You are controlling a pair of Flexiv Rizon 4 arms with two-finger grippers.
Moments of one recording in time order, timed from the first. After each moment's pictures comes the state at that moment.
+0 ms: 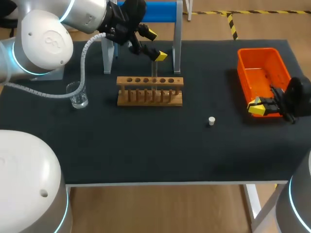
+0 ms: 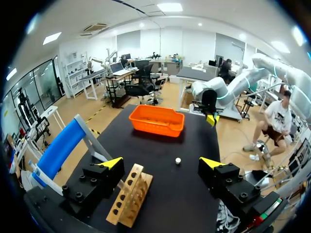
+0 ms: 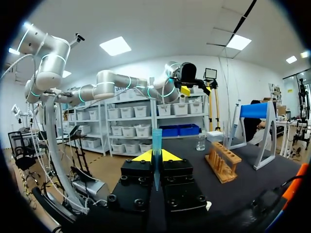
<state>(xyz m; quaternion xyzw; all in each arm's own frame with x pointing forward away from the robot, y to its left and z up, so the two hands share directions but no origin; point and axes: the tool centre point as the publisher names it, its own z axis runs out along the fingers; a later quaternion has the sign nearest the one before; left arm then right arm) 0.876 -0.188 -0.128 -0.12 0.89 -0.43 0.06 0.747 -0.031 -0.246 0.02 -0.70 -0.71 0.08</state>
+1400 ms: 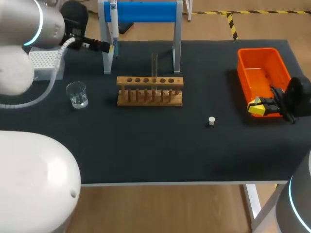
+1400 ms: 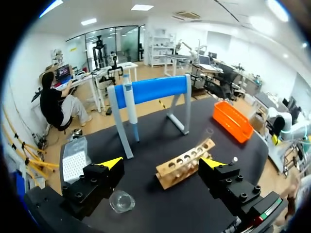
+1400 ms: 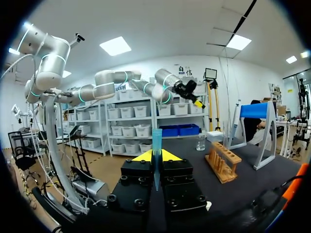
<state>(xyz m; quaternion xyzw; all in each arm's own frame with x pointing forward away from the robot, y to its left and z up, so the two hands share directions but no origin) 0.939 -0.008 -0.170 -0.47 0.78 -0.36 0.19 0.747 -0.031 -0.246 0.02 -0.70 -0.71 0.08</state>
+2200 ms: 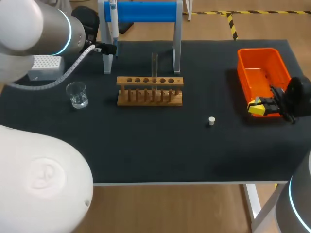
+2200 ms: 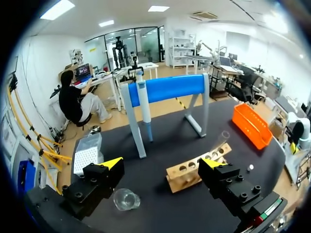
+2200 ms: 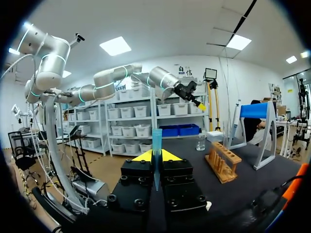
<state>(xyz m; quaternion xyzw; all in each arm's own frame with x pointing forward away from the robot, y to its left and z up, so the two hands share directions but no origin) 0.946 -0.014 -0.179 -0.52 0.75 -0.32 0.25 0.747 -0.031 -0.246 0.02 -0.70 -0.71 0.08</state>
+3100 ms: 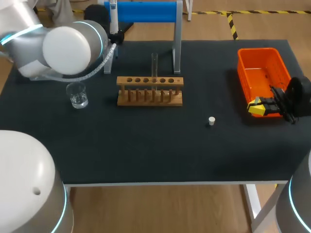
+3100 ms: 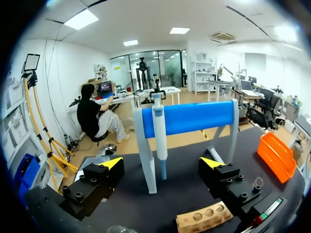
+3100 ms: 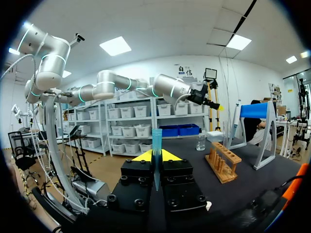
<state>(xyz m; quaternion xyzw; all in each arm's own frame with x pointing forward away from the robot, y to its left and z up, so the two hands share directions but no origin) 1.038 -0.026 -0.187 -0.55 0.66 -0.37 0.37 0.747 -0.031 -0.246 0.02 -0.70 -0.71 0.08</state>
